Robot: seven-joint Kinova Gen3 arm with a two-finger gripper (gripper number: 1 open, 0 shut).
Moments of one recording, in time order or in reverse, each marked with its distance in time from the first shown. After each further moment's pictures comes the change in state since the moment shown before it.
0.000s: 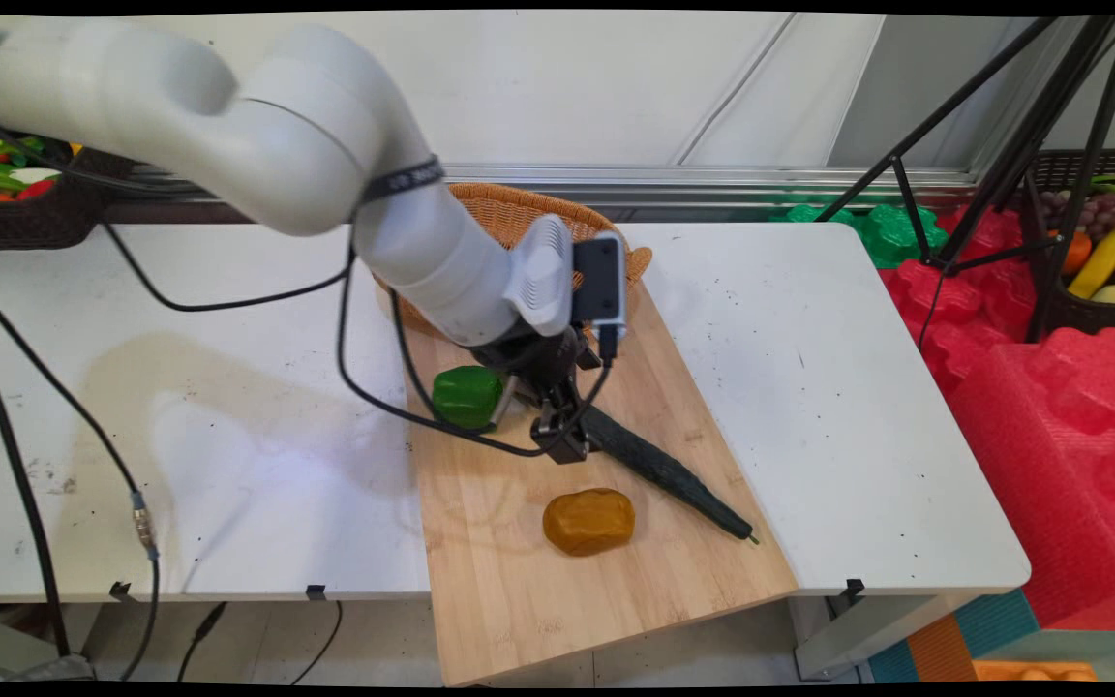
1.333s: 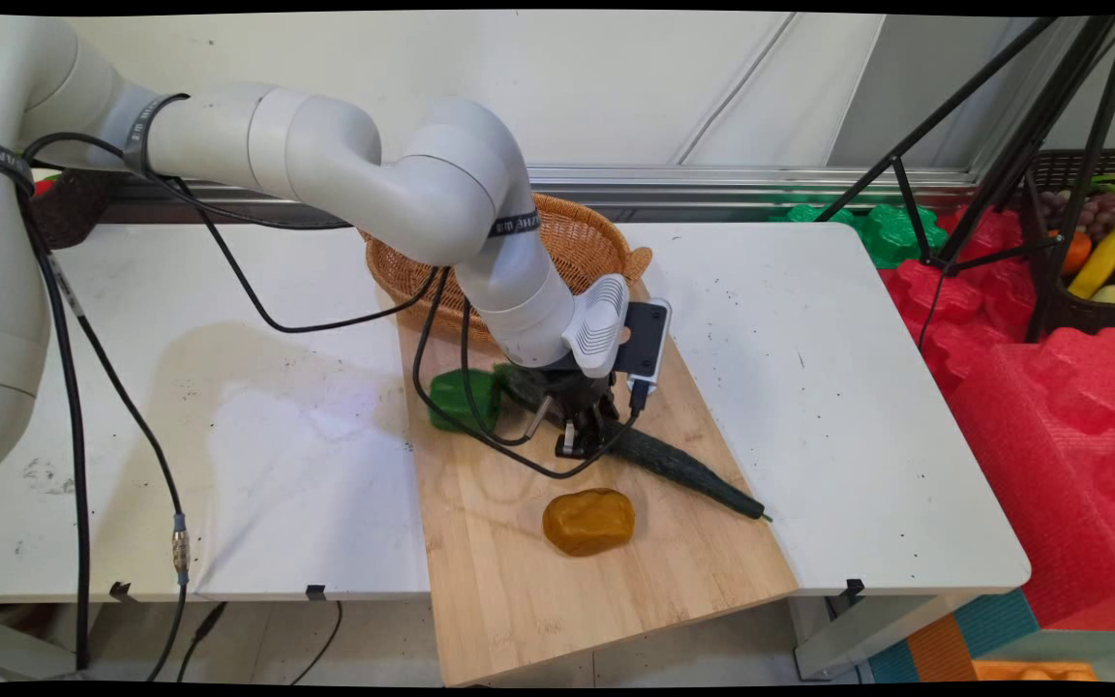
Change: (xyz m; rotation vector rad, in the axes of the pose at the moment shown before) arm 0.011 -0.021 0.079 -0.073 -0.106 0.208
